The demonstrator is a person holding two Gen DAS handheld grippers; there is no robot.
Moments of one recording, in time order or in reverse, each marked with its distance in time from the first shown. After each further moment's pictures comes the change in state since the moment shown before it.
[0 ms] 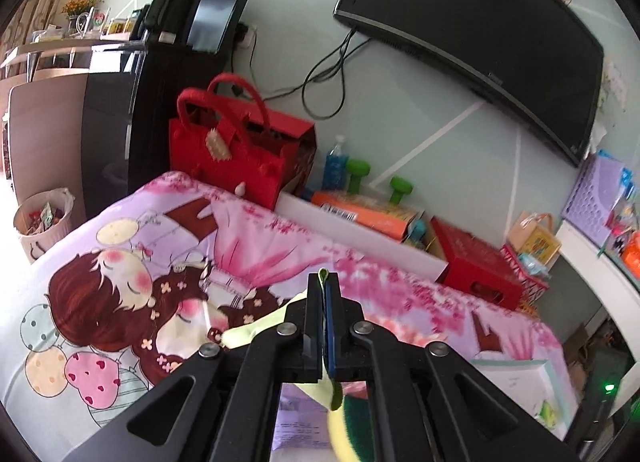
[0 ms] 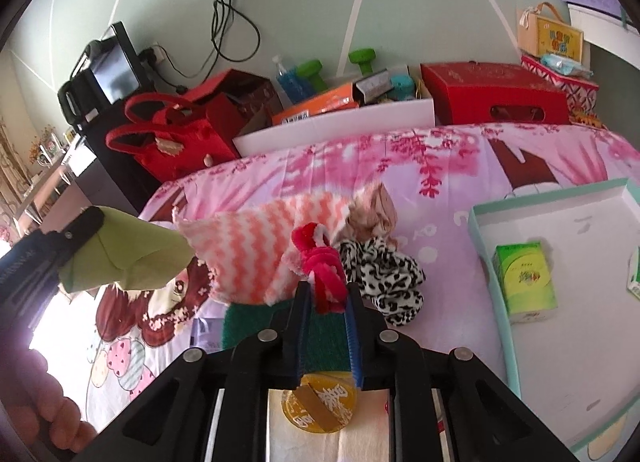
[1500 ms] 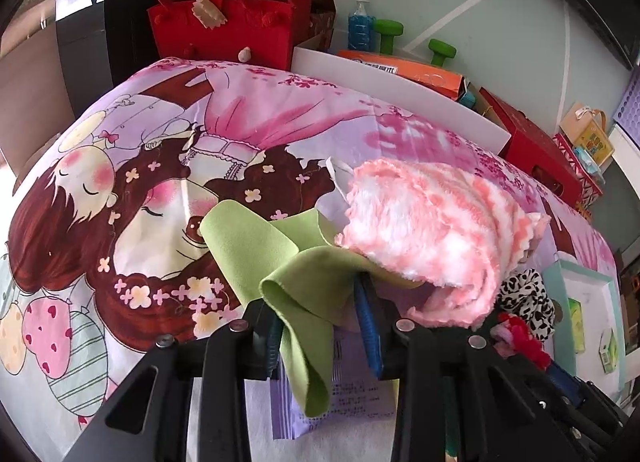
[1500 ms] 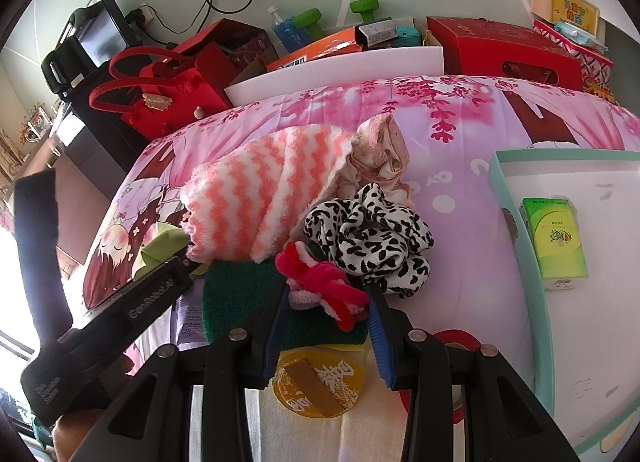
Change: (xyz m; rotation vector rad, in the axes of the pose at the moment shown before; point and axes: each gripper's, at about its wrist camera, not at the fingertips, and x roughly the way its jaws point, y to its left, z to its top) left arm 0.109 0.012 -0.073 0.088 0.437 0.150; right arm 0.038 -0.002 -0.014 0.000 0.173 -0.006
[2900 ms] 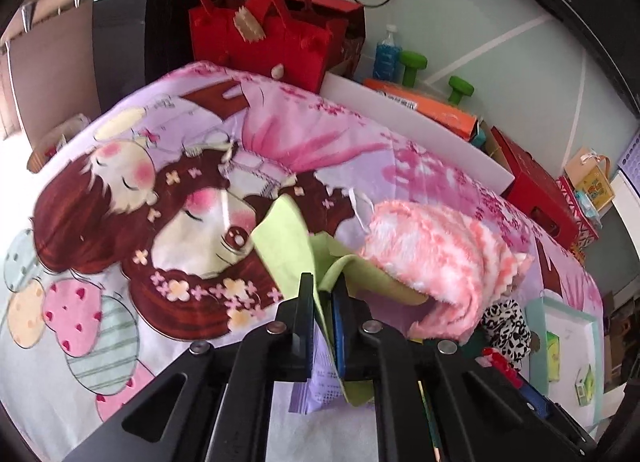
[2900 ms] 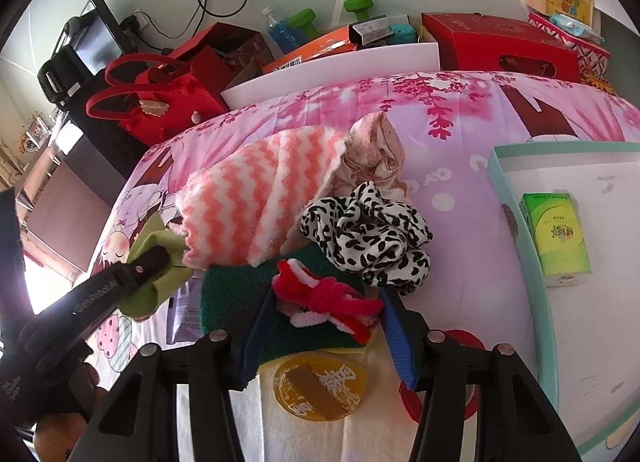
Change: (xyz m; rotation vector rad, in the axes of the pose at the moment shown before) left arm -0.034 0.018 0.006 -0.119 -0.067 0.001; right arm 0.002 -0.004 0.000 0.028 0.001 0.008
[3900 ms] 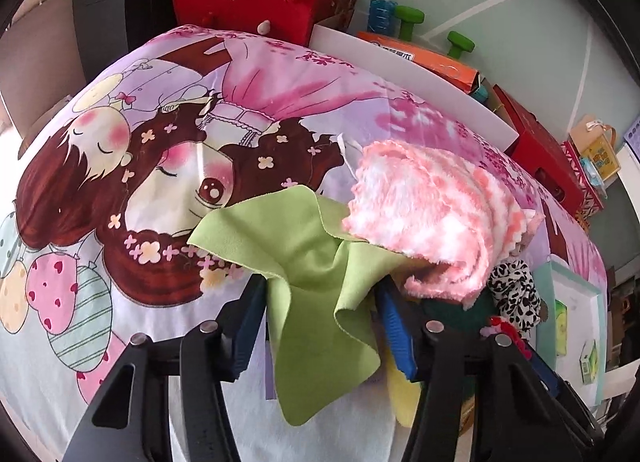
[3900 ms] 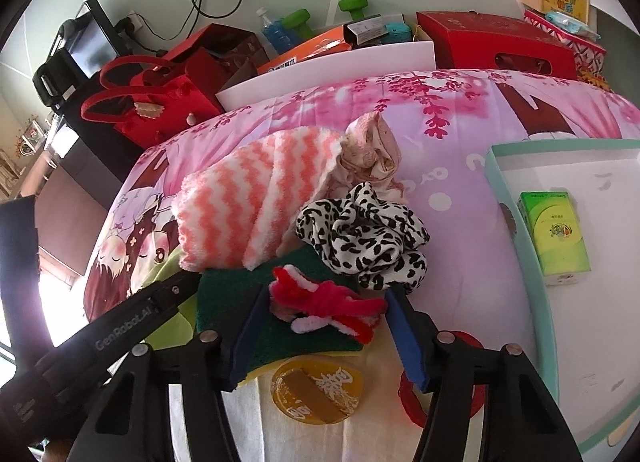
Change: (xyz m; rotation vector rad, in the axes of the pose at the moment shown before) left arm 0.024 -0.013 -0.013 0.037 0.163 0.013; right arm 0.002 -0.001 0.002 0.016 -0.001 -0.012
